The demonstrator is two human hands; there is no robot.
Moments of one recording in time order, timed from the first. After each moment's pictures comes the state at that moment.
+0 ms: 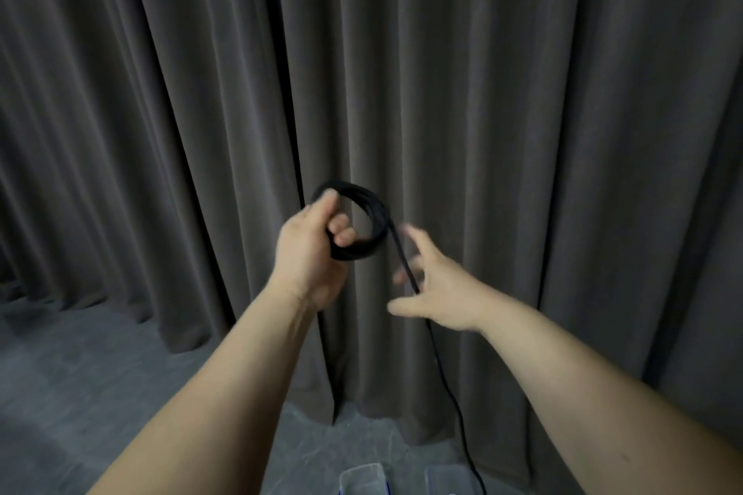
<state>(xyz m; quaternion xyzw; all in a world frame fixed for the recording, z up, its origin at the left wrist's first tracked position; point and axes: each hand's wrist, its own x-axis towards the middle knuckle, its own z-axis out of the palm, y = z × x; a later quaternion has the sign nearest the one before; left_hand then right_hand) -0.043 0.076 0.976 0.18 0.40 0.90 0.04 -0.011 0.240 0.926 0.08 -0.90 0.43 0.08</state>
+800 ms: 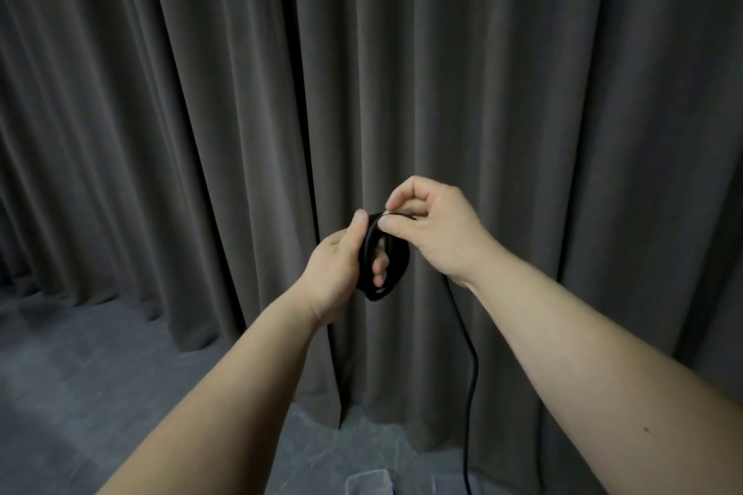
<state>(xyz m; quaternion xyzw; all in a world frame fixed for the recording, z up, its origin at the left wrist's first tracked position) -0.056 0.066 0.956 0.26 0.67 0.69 0.02 -0.012 0.202 0.996 0.15 -0.77 0.56 0.24</state>
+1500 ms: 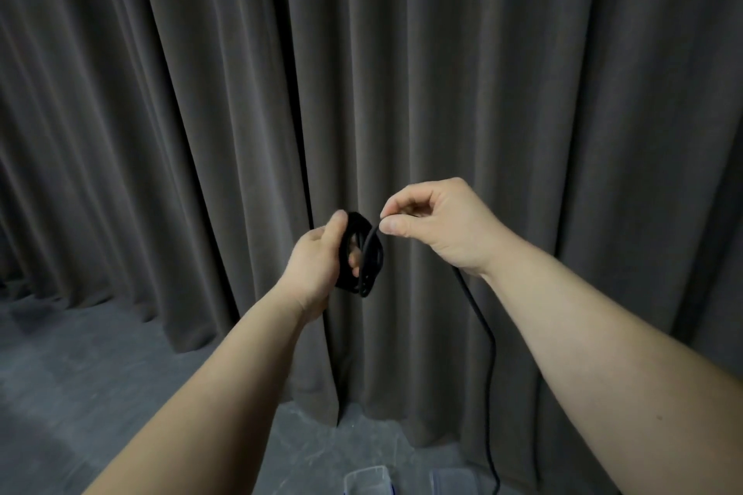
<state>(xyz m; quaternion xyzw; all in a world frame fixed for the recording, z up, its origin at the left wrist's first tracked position) -0.067 0.059 0.955 0.17 0.69 0.71 -0.01 -0.007 0.218 1.003 0.19 -0.80 0.52 0.22</state>
